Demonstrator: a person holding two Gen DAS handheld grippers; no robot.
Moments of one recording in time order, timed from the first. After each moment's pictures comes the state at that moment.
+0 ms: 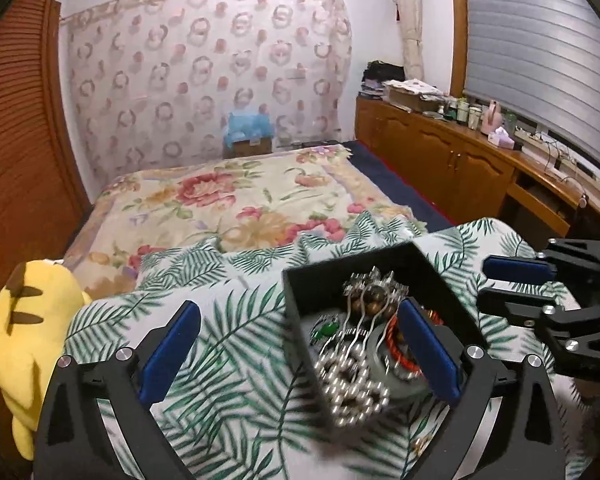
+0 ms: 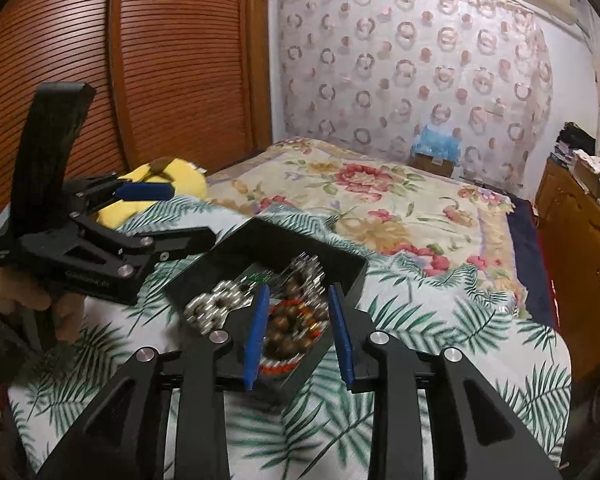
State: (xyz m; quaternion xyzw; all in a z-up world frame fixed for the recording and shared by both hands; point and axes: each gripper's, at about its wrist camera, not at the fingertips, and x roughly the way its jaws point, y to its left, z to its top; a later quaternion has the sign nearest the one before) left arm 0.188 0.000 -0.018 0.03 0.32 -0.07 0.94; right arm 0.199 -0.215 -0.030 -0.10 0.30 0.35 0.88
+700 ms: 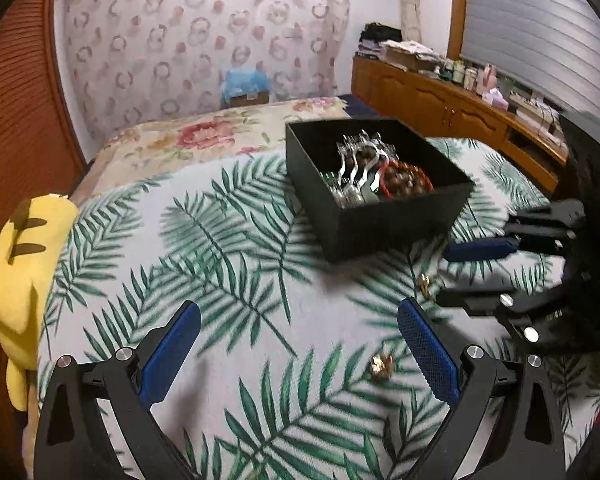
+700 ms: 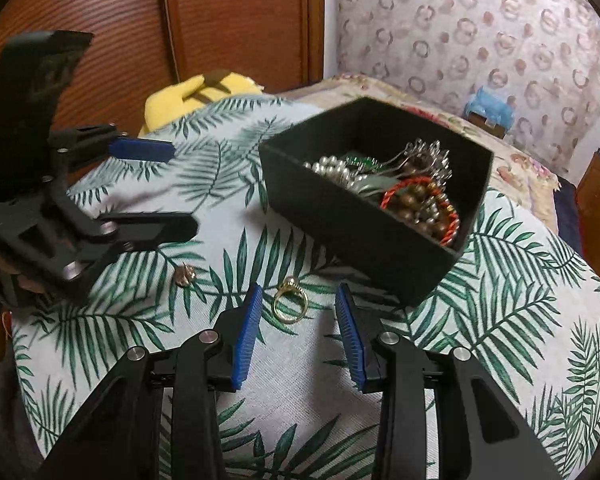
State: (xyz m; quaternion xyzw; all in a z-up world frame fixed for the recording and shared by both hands) left arm 0.107 0.013 -0.072 0.03 0.40 -0.08 0.91; right arm 0.144 -0.168 -0.098 -0.18 0.38 0.40 0.81
